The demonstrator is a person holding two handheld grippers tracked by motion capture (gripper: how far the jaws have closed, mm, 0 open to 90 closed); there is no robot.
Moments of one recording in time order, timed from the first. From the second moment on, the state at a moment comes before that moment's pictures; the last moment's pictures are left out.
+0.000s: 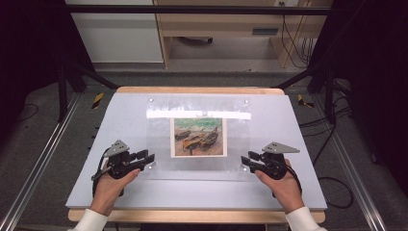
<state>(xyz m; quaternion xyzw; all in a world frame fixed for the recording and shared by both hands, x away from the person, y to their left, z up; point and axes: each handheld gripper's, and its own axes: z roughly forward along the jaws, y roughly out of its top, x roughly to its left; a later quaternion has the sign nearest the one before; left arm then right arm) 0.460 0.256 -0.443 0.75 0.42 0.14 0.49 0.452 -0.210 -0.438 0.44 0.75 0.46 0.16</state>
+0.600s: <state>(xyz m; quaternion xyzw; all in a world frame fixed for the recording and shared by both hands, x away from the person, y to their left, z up) 0.447 0.257 -0.444 0.75 0.42 0.16 0.48 0.440 -0.210 -0.438 0.43 0.76 0.45 0.17</state>
